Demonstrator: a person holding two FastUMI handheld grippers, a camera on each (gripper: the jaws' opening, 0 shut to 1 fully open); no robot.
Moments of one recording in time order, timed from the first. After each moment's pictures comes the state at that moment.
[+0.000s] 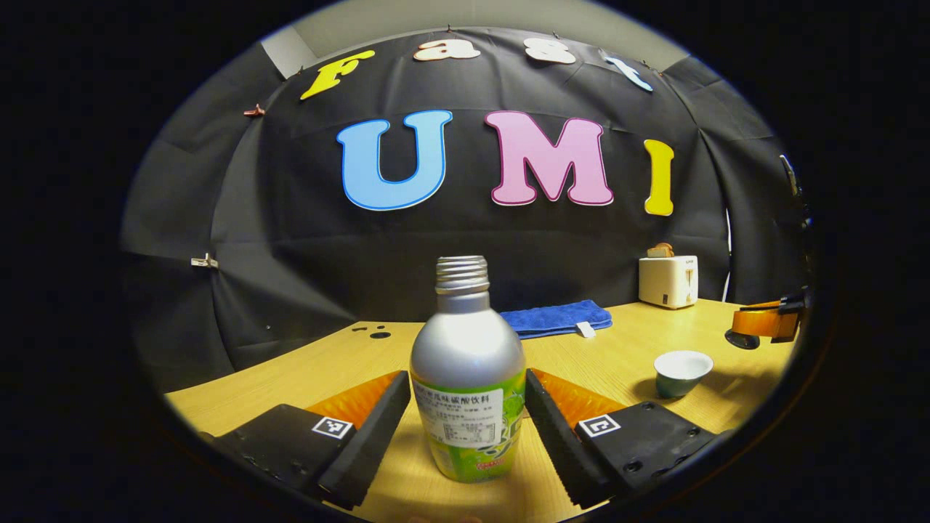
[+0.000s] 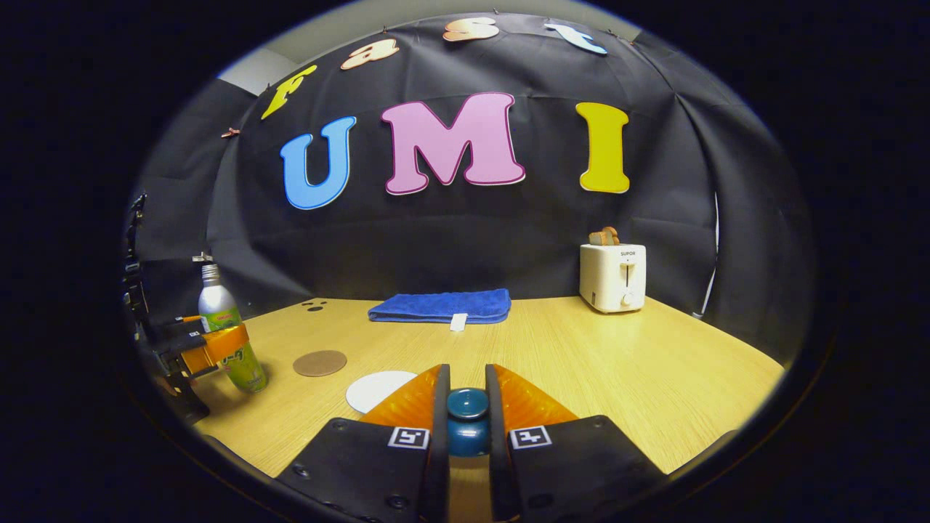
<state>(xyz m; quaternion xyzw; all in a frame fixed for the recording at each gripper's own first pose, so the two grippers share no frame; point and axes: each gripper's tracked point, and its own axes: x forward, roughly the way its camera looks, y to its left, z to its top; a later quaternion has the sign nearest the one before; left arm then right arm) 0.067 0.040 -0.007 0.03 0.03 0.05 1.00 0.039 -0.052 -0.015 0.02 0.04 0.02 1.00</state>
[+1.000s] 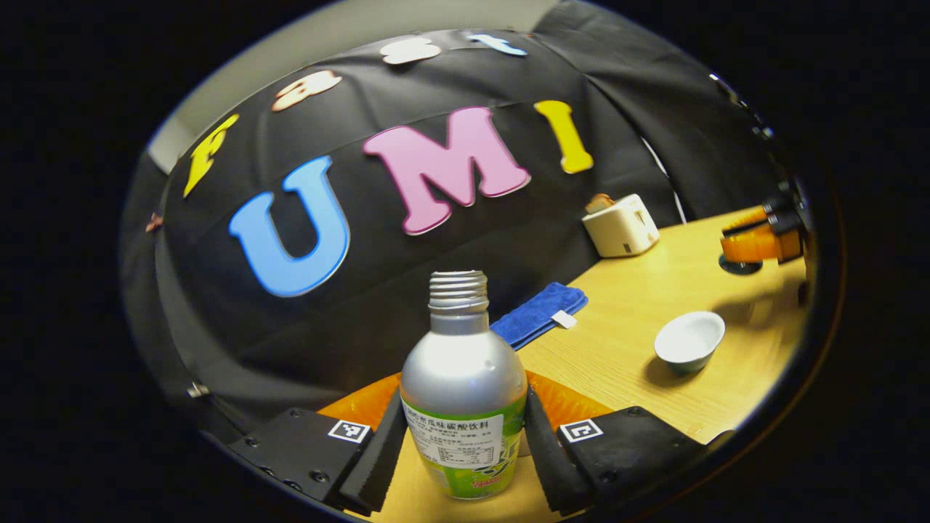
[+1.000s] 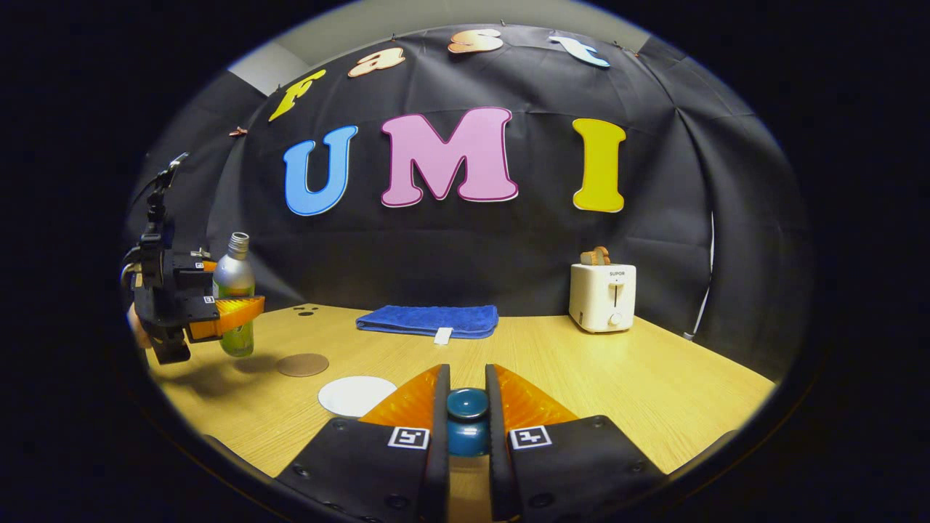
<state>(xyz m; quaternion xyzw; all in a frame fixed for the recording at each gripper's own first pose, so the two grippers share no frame) 0.117 -0.020 0.038 0.31 0.01 -0.07 0.95 0.040 -0.083 -0.003 0.00 0.00 0.01 1.00</state>
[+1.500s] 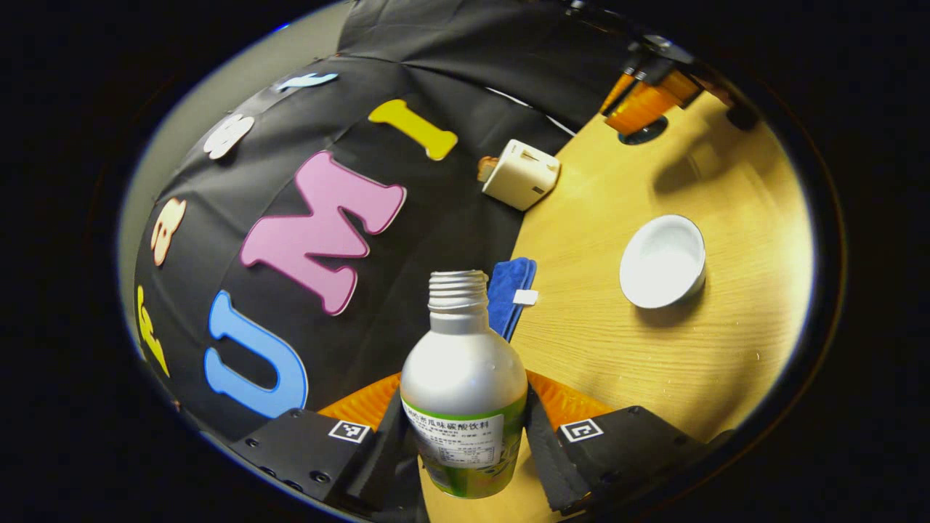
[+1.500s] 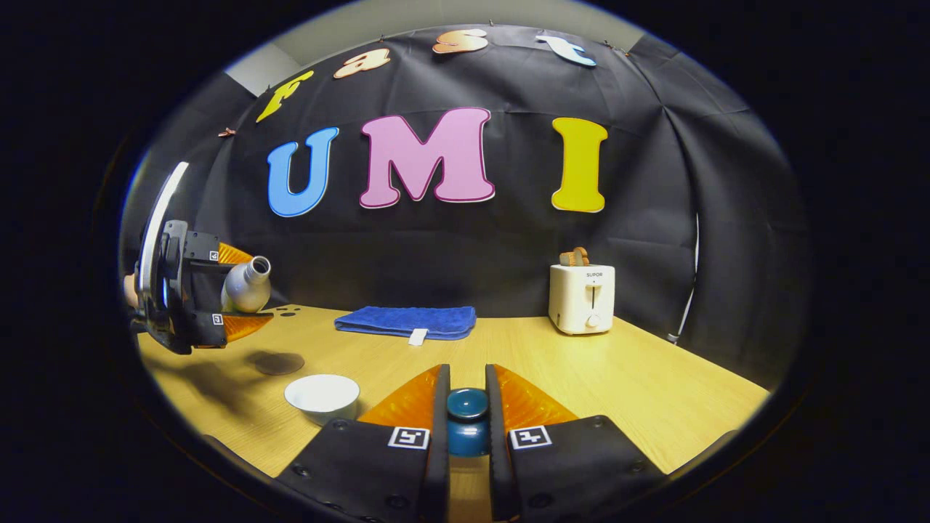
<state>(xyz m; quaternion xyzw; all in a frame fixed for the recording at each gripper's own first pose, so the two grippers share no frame) 0.150 -0.073 0.018 0.56 0.02 -0.15 0.81 0.042 -0.121 -0.002 0.00 0.00 -0.01 1.00</state>
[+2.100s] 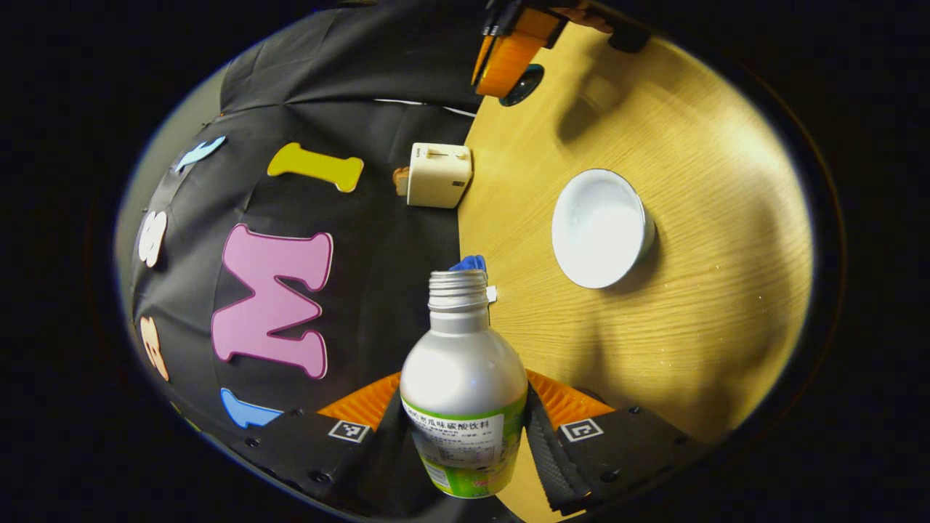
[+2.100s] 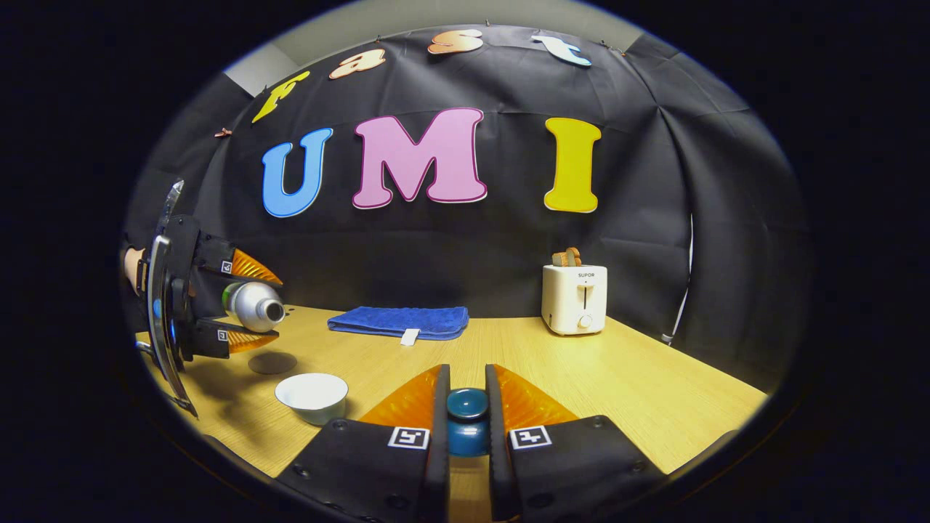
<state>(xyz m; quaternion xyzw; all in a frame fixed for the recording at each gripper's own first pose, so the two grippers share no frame) 0.151 -0.097 -0.005 0.71 0.03 -0.20 0.68 0.040 -0.127 -0.002 0.00 0.00 -0.02 1.00</state>
